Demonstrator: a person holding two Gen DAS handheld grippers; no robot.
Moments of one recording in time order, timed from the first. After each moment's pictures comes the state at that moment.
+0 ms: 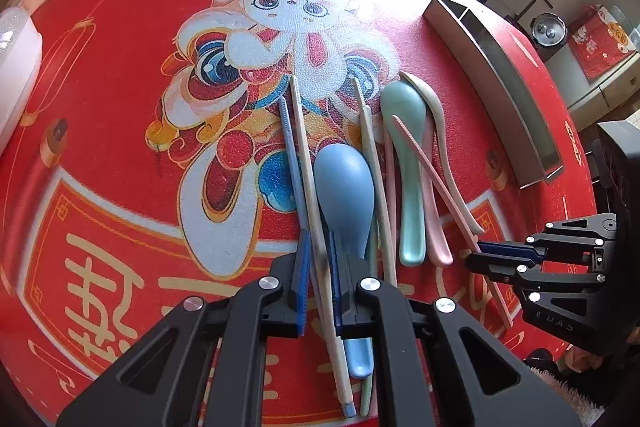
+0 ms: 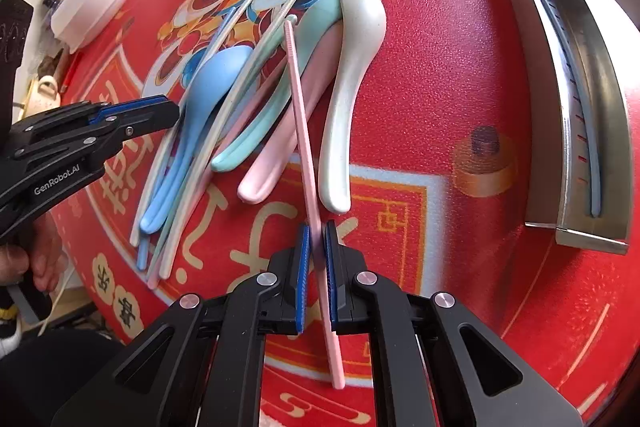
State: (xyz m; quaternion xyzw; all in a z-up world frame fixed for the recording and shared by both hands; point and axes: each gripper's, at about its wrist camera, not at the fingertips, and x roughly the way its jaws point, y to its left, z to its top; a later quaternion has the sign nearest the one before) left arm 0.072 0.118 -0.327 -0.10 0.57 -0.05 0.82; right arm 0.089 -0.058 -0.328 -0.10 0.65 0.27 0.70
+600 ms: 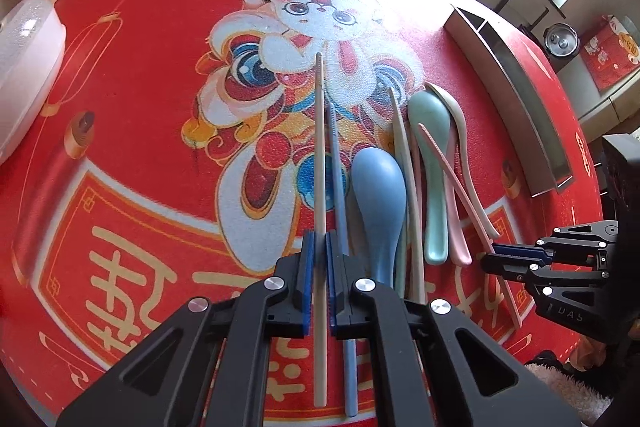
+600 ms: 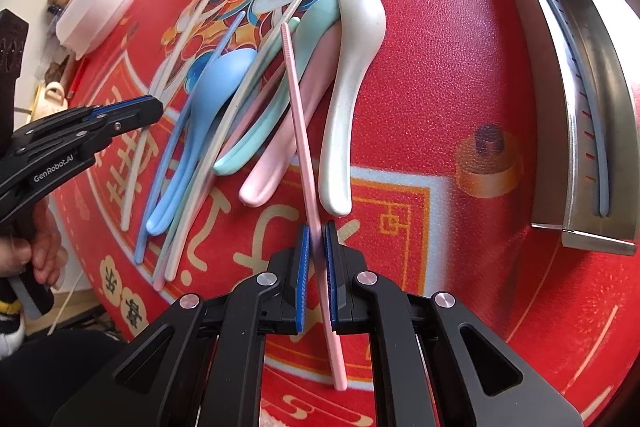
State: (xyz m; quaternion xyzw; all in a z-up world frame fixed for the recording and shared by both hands) left arm 0.062 0.139 -0.320 -0.11 0.56 -0.02 0.82; right arm 0.092 -0.058 -0.330 -0.08 0.65 0.28 0.70
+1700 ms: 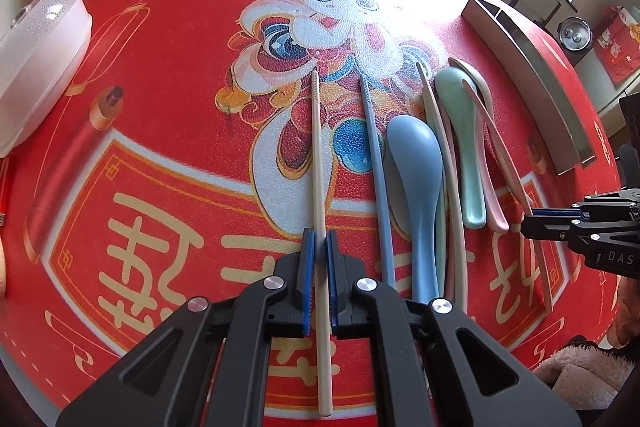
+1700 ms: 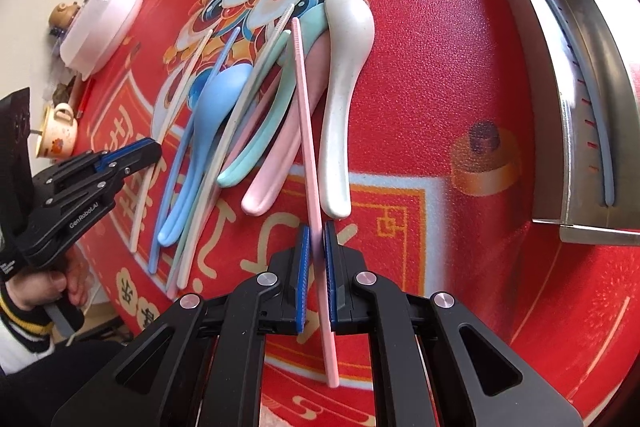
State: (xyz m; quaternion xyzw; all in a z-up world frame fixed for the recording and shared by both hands) left arm 0.038 0.139 -0.328 -0.08 0.56 0.01 0.83; right arm 0.095 -0.065 -0.330 -0.04 0.65 0.28 0.70
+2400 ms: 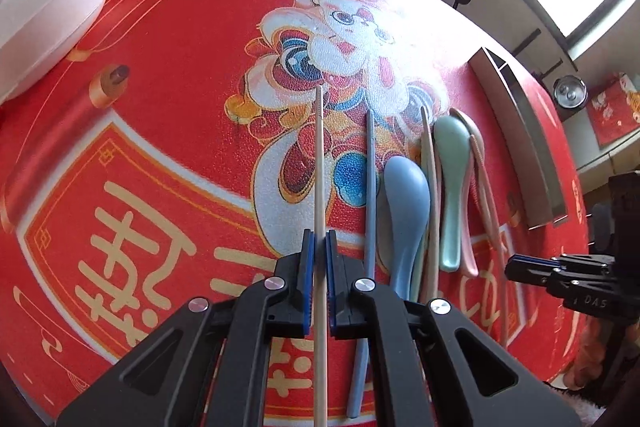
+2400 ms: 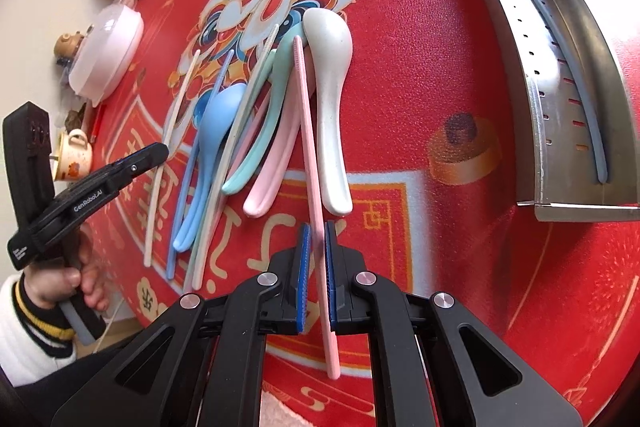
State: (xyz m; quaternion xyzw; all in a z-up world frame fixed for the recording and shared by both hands) left arm 0.044 0.166 -0.319 -0.19 0.53 0.01 0.83; right arm 0.099 -0.090 -0.319 0.01 0.65 0.28 0.71
